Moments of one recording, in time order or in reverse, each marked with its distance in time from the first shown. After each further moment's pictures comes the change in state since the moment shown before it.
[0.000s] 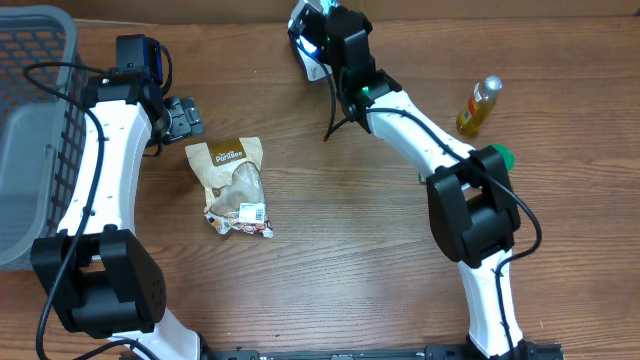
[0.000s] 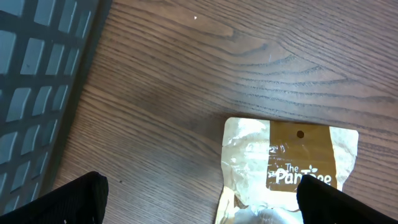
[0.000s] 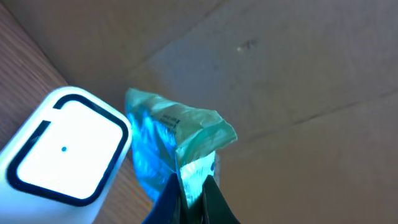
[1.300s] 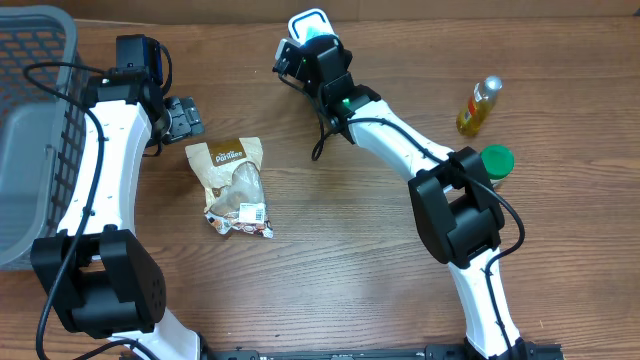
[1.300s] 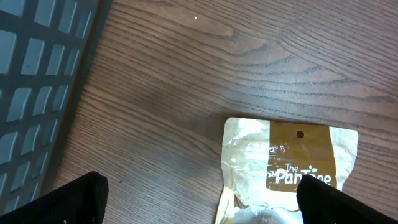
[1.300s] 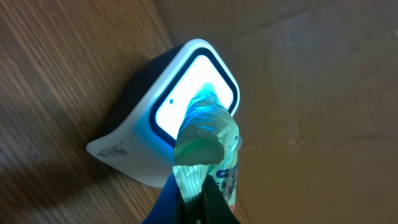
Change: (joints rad) left arm 0.000 0.000 0.000 0.001 0.000 0.000; right arm 0.070 0.036 0.002 -0.255 0.003 -0.016
